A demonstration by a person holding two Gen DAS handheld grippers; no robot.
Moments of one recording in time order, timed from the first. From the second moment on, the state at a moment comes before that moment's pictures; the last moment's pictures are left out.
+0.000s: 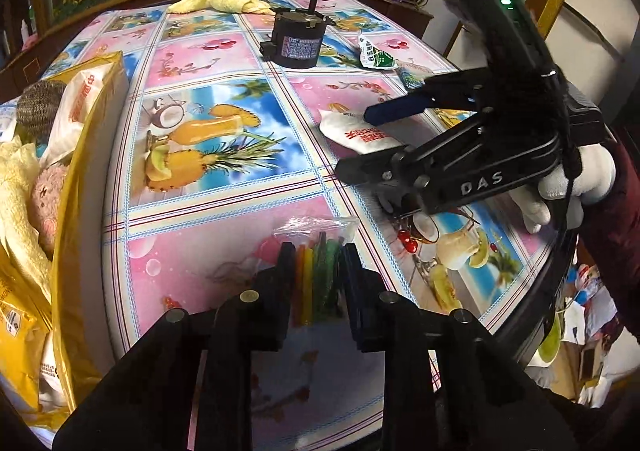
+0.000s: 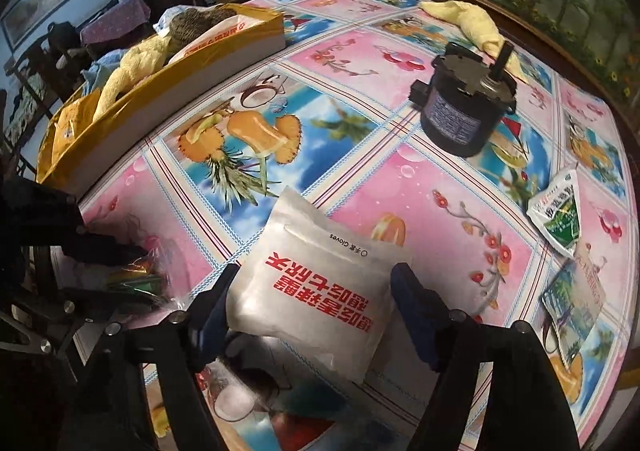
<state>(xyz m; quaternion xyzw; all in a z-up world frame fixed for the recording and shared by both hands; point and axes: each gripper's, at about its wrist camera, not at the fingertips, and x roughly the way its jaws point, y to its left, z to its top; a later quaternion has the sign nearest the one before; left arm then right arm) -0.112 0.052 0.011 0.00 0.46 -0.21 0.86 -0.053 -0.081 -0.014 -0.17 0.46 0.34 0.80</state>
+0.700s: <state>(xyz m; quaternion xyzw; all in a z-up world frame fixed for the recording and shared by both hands) -0.154 0.125 0.066 -0.10 0.38 -0.18 0.90 -0.078 -0.133 0.032 -0.02 0.42 0.28 0.86</state>
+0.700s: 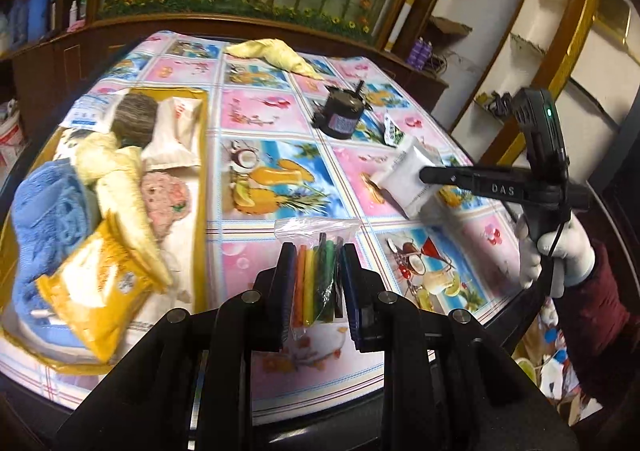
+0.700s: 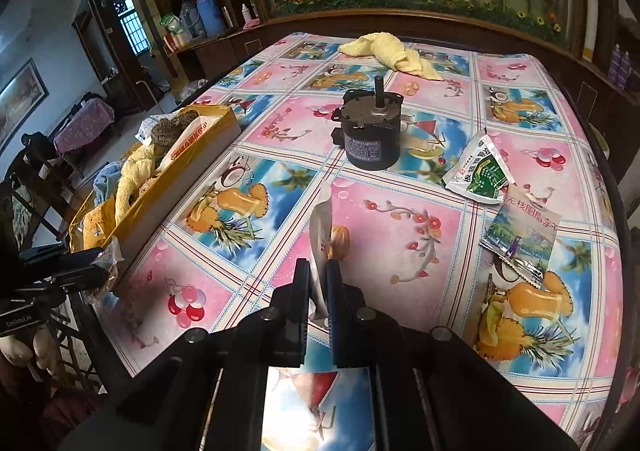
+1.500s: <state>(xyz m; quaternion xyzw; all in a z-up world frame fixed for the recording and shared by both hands) -0.160 0.269 0.084 -0.15 0.35 0.00 0.92 -0.090 0.025 0.082 0.06 0.41 0.48 0.77</state>
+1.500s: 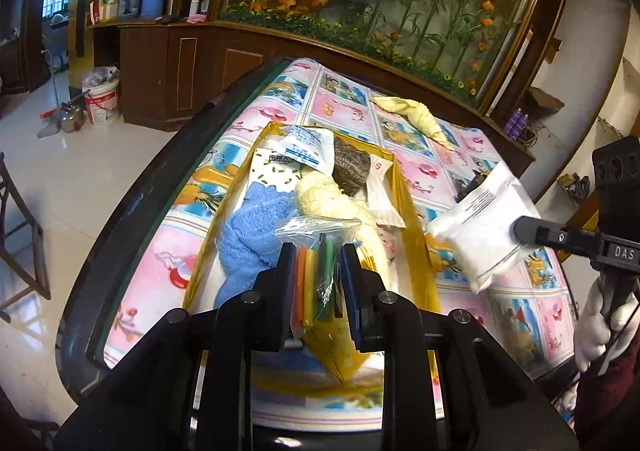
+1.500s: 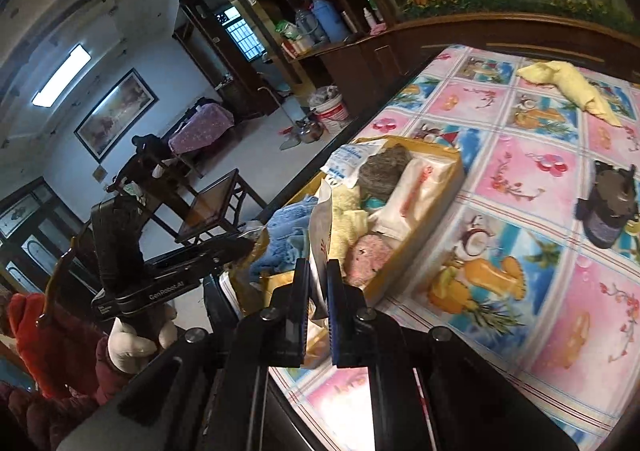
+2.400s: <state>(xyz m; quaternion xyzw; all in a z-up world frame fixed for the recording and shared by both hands) -0.160 0.249 0.082 -0.06 0.34 0.15 0.92 -0.065 0.101 0.052 -0.01 0.42 0.43 0.80</state>
